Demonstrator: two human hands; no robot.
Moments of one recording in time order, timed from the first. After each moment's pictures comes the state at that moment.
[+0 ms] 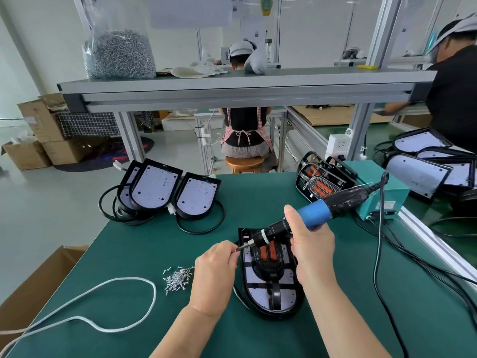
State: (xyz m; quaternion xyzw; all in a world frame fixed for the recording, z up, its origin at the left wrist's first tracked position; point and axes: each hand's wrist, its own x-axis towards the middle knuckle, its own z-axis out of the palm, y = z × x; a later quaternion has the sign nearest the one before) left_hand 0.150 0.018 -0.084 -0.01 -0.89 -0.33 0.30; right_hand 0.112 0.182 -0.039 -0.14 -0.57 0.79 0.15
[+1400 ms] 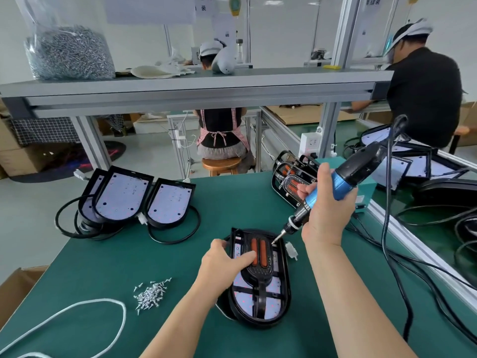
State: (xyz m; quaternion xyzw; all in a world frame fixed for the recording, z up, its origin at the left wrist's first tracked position) left_hand 0.113 0.052 -0.072 0.11 -0.84 -0.53 -0.07; right_hand 0.074 0.231 0.009 -0.06 -0.42 0.82 0.37
